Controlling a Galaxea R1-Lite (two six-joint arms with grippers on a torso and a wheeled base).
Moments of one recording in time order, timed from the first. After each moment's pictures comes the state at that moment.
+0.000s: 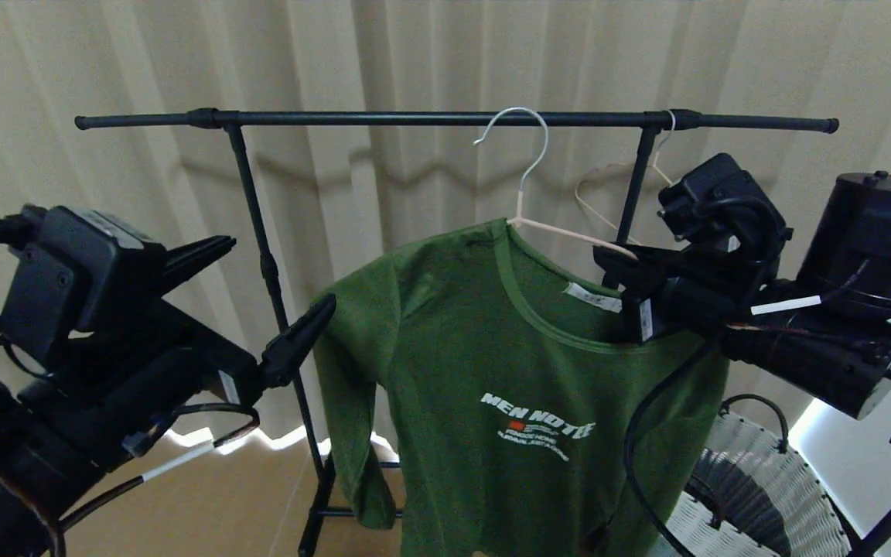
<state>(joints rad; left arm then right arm) -0.57 1.37 -0.39 -1.10 0.13 0.40 0.57 1.58 -0.80 -0.69 -0.15 -0.28</state>
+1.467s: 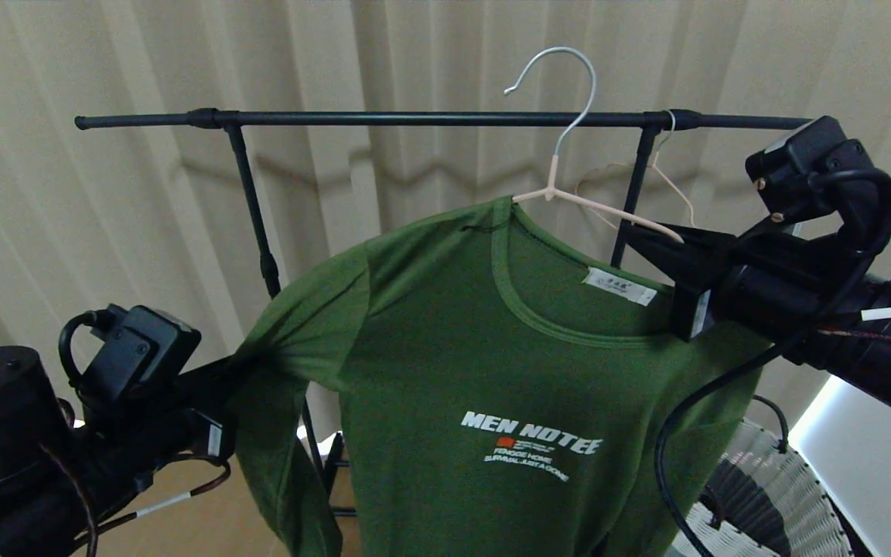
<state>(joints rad) -0.28 1.51 -0.23 -1.10 -0.01 0.34 0.57 1.46 -0.75 -0.71 -0.12 -0.26</state>
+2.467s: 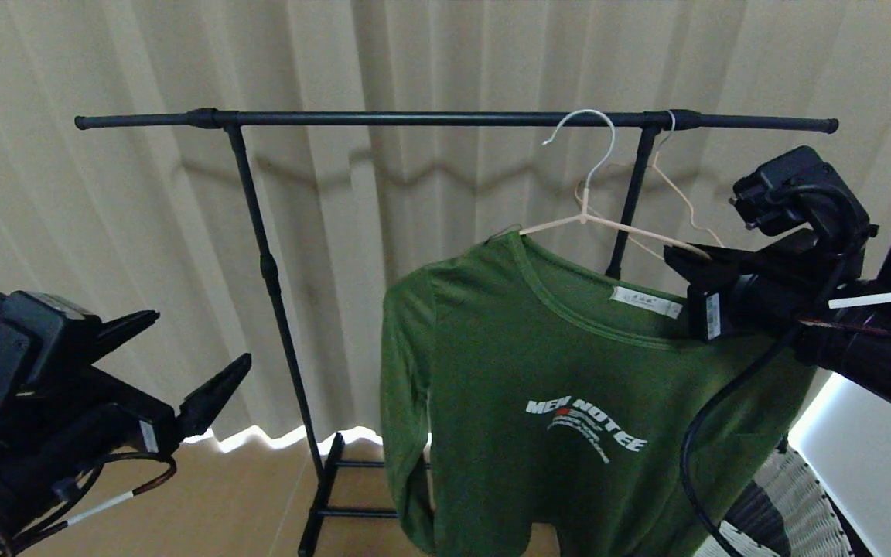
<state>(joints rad) -0.22 1.33 -0.20 -1.11 -0.06 0.33 0.49 1.47 -0.76 -0.57 -0.28 -0.26</state>
